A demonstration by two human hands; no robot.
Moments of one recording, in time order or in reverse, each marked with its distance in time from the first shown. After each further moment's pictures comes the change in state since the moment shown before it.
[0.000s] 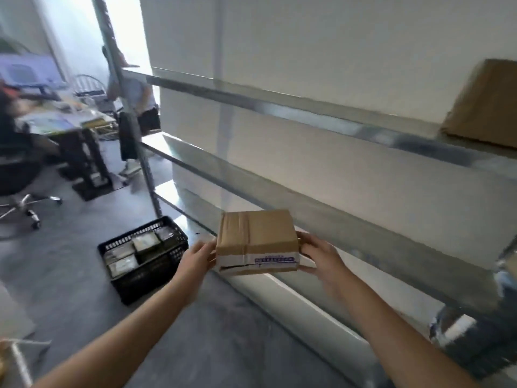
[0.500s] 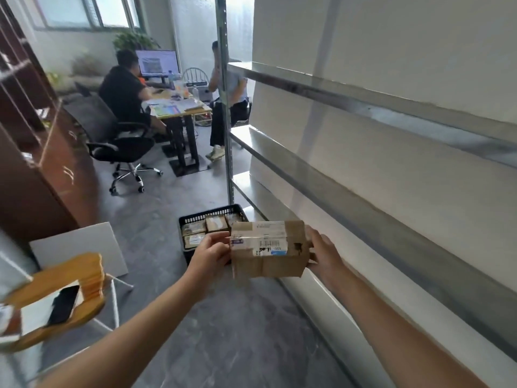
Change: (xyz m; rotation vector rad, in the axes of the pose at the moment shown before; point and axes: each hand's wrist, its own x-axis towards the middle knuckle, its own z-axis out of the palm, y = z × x) left_hand 0.011 0.016 -0.111 -0.117 0.253 0.069; right_hand 0.091 0.001 0.153 0.052 -0.279 0.049
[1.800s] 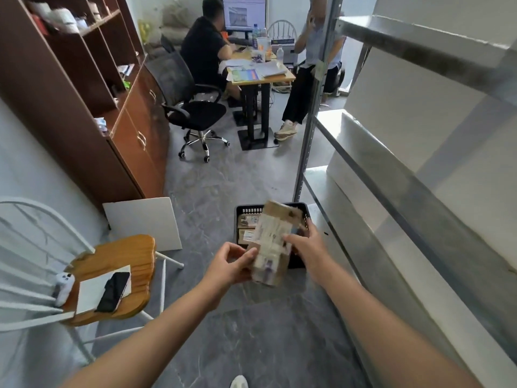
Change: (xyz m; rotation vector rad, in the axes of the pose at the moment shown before) left_hand 0.220 0.027 -0.131 0.168 0.255 -0.124; right_hand 0.291 -0.007 0.251 -0.060 -0.350 0.091
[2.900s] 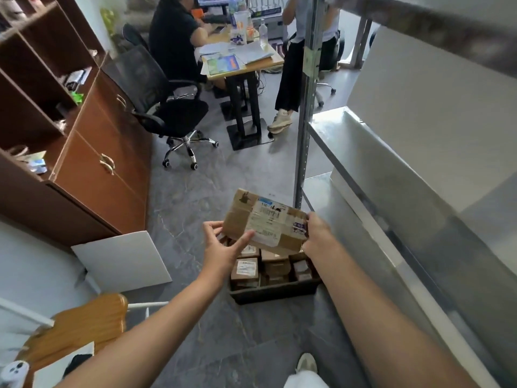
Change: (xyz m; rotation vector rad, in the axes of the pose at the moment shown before) left_hand 0.296 0.113 0.066 0.150 0.193 0.204; right_hand 0.307 -0.109 -0.039 0.394 0.433 0.418
